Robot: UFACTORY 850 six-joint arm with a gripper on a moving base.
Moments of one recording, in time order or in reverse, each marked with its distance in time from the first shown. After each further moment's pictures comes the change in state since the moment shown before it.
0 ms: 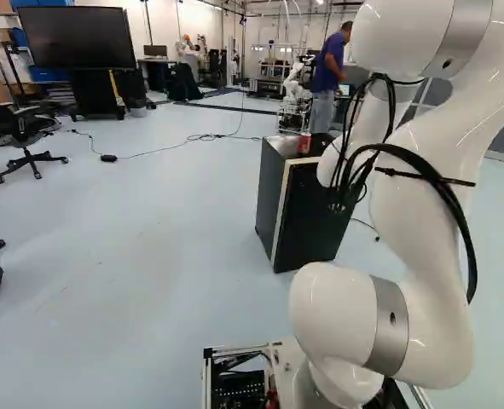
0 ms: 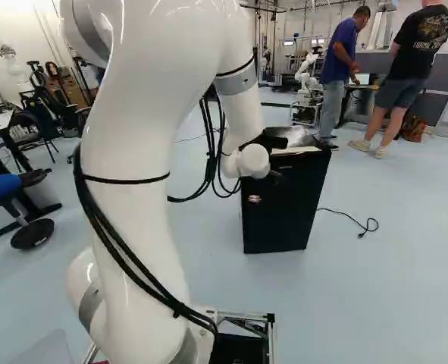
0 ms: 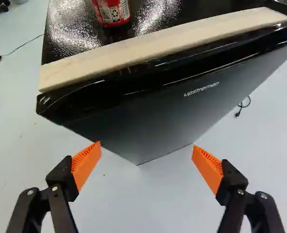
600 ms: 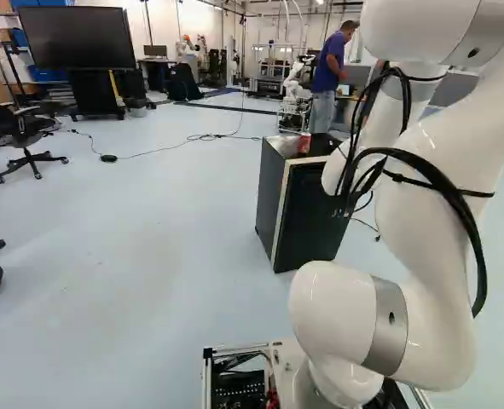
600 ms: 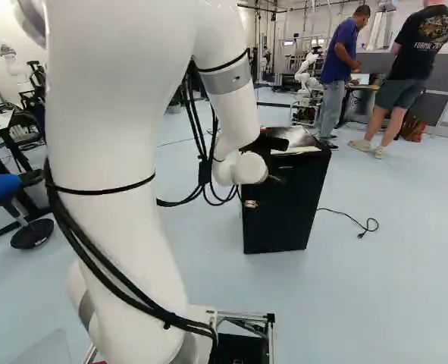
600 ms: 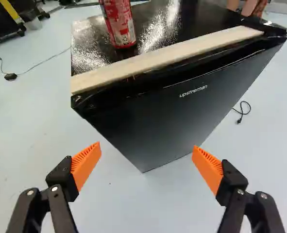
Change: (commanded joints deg) arm -2.2 7.0 8.7 0.0 10.1 0.0
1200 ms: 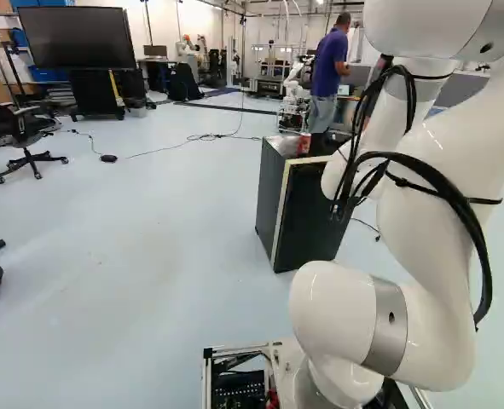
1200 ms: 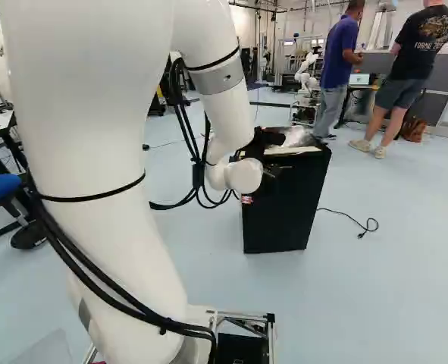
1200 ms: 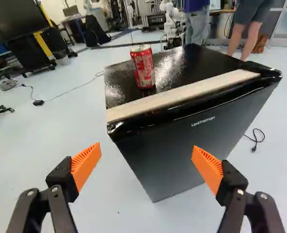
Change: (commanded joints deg) arm 0.2 2.4 2.8 0.0 13.4 0.0
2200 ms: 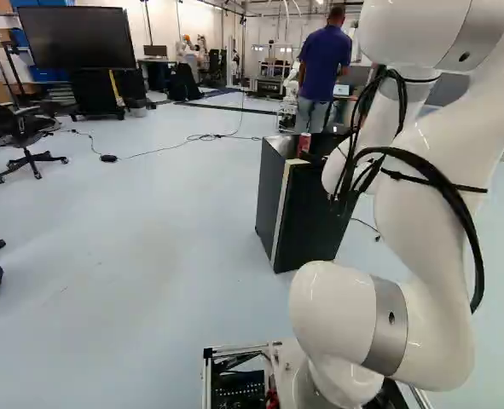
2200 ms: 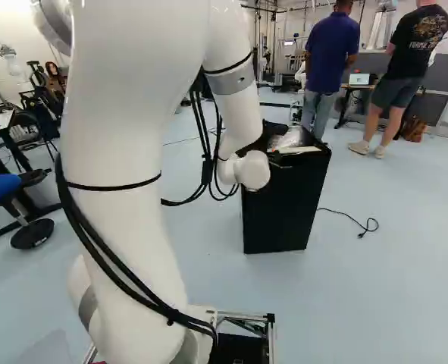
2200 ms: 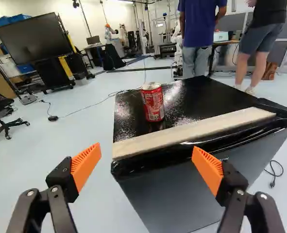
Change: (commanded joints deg) arm 0.1 -7.0 -8.4 -2.5 7.3 0.0
